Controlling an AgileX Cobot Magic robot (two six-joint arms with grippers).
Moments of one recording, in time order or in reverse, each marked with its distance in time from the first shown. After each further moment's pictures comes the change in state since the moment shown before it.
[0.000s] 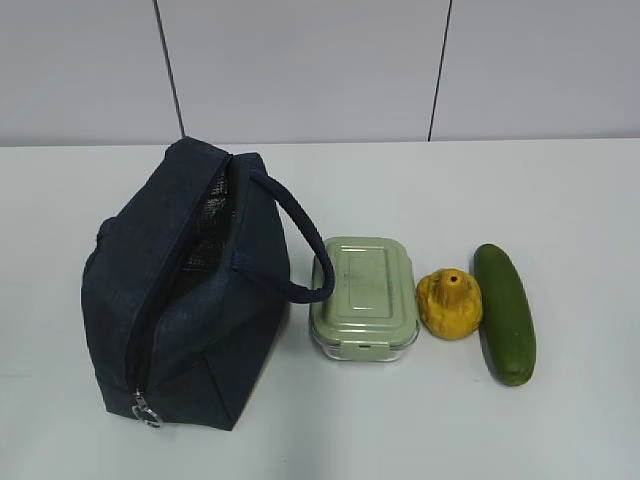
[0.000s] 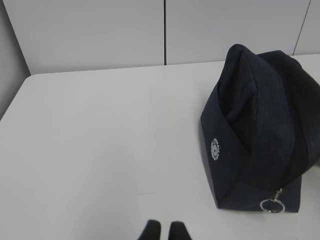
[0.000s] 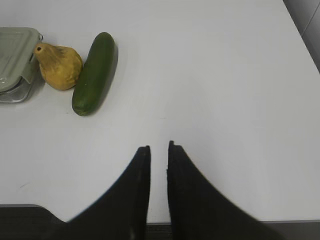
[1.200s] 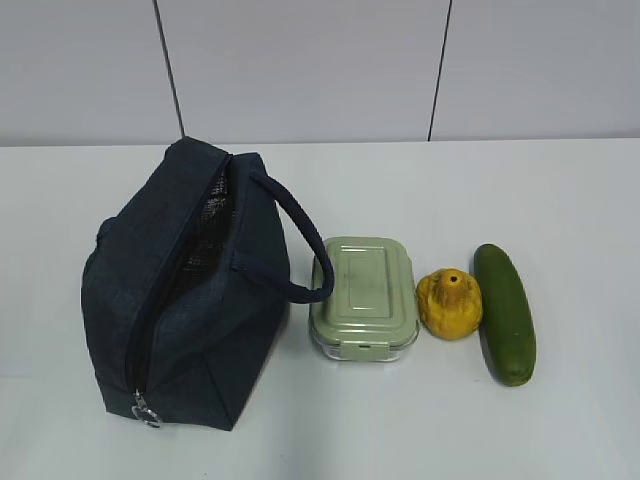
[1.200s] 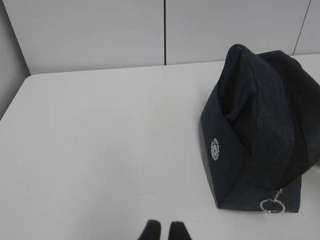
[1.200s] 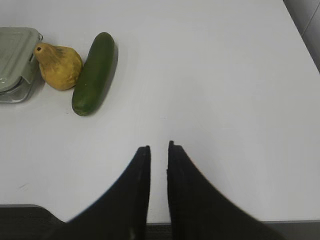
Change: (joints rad) left arm 0.000 0.000 0.000 0.000 0.000 0.000; right arm 0.000 0.000 0.000 0.000 0.000 0.000
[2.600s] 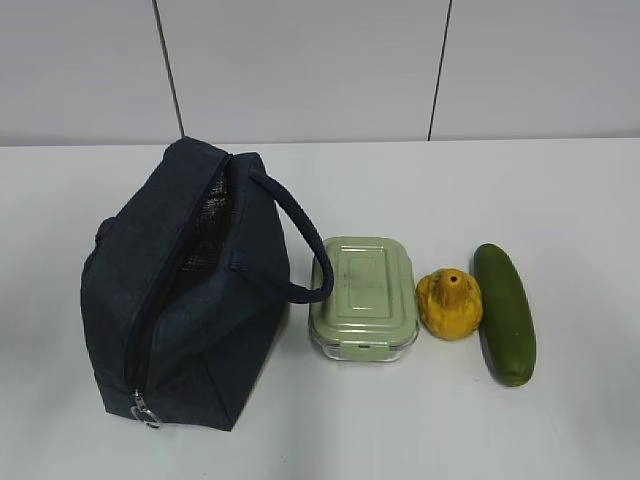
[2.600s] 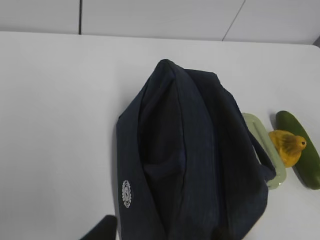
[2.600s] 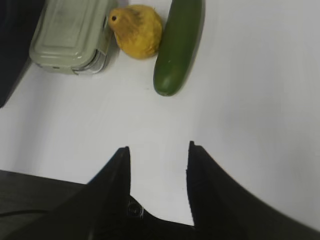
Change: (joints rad) left arm -0.038 0.818 -0.263 -0.392 -0.229 0.196; right arm 0.000 0.633 -0.073 0.350 -0.256 -0.150
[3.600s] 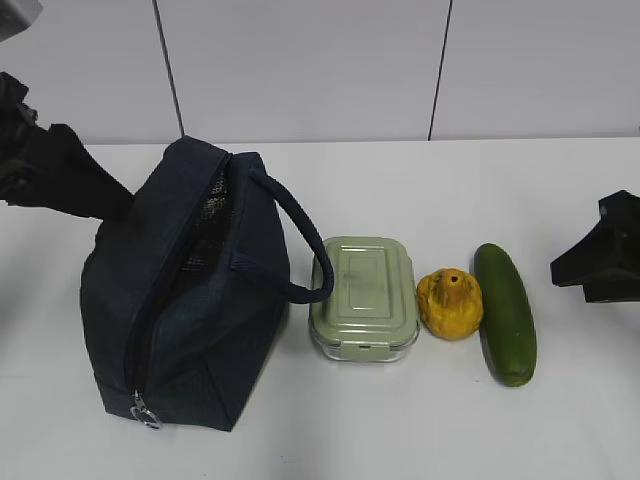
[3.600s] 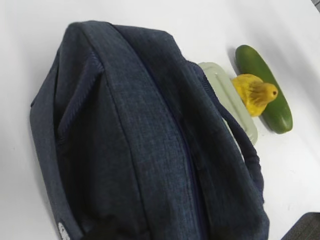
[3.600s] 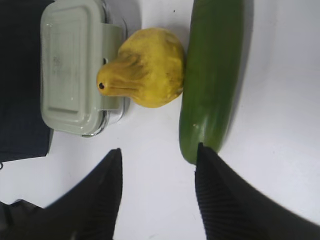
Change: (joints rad) left arm -0.089 0.572 -0.265 -0.173 0.100 0.298; right arm -0.294 0.863 -0.260 0.620 -0.006 -0.593
